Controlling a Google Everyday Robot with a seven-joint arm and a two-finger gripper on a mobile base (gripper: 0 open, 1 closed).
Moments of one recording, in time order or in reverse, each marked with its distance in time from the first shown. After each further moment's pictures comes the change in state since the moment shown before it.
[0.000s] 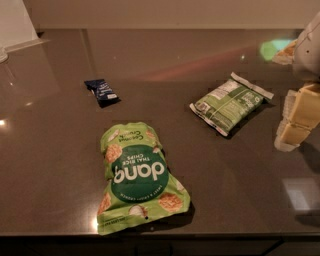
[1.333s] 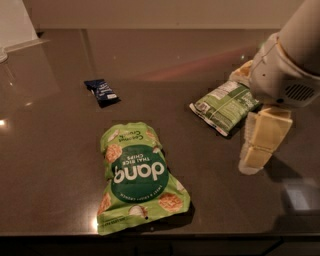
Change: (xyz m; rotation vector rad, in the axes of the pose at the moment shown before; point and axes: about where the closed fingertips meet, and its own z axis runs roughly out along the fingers) arm -0.059 0.049 0.022 -0.091 -0.091 -0.121
